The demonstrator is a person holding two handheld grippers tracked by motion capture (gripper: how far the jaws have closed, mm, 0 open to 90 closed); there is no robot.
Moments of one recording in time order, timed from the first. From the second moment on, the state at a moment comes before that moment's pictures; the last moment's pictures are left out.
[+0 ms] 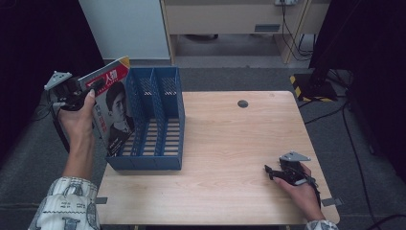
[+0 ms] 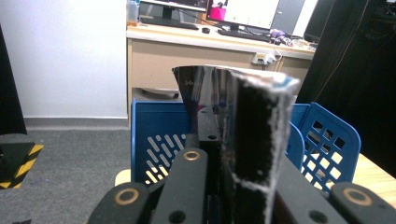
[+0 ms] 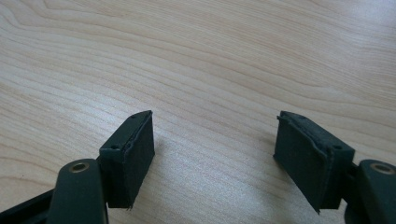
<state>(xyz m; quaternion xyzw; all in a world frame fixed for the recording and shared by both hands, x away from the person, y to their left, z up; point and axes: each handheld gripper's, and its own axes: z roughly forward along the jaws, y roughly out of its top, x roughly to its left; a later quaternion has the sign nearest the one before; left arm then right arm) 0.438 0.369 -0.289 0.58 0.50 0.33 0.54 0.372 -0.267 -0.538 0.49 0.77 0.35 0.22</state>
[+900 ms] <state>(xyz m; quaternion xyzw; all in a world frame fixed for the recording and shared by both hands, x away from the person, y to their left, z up) 0.427 0.367 -0.316 0.57 0.48 0.35 0.57 0.372 -0.267 -0.538 0.49 0.77 0.35 0.22</state>
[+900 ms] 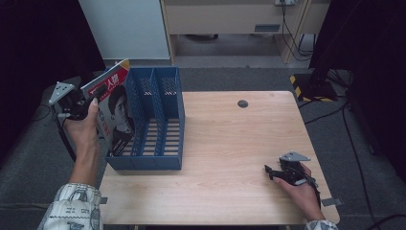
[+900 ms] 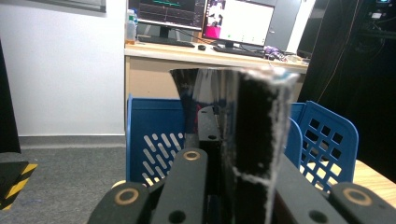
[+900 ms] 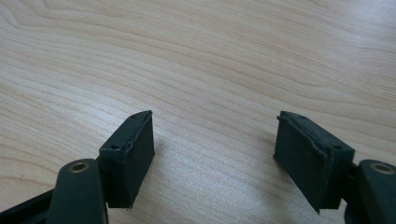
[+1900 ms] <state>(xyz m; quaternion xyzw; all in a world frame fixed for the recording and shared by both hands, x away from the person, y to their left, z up) 0.427 0.369 -0.338 0.58 0.51 0.33 0.53 0.372 -0.266 -0.538 0.49 0.77 0.35 0.22</state>
